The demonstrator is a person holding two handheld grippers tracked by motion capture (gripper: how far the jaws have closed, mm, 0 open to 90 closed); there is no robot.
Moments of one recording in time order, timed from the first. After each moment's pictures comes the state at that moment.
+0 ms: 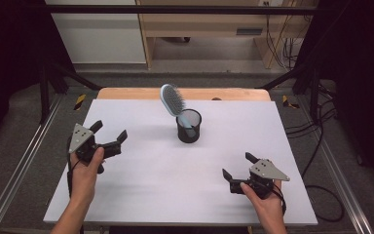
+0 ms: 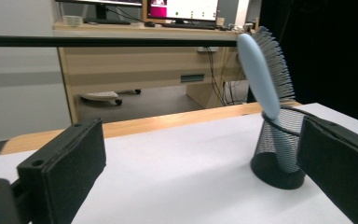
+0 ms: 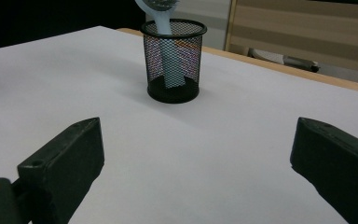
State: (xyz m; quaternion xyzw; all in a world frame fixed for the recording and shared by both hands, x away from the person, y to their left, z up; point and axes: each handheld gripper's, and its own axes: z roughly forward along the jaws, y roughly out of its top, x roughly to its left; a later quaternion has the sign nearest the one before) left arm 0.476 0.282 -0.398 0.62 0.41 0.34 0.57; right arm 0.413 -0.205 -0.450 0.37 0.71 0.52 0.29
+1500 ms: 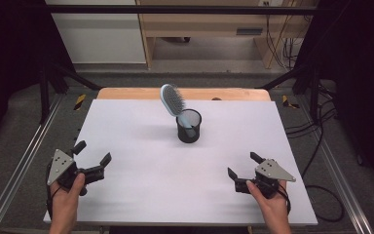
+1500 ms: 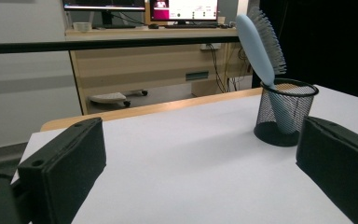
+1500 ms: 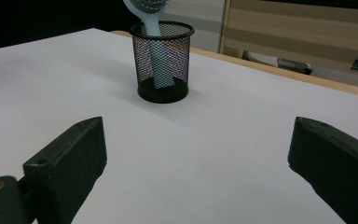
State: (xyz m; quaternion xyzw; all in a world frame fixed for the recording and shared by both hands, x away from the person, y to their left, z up) left arm 0.418 0.311 -0.423 0.64 0.38 0.36 0.57; right arm 0.413 -0.218 -0.450 0.38 0.70 0.52 0.30
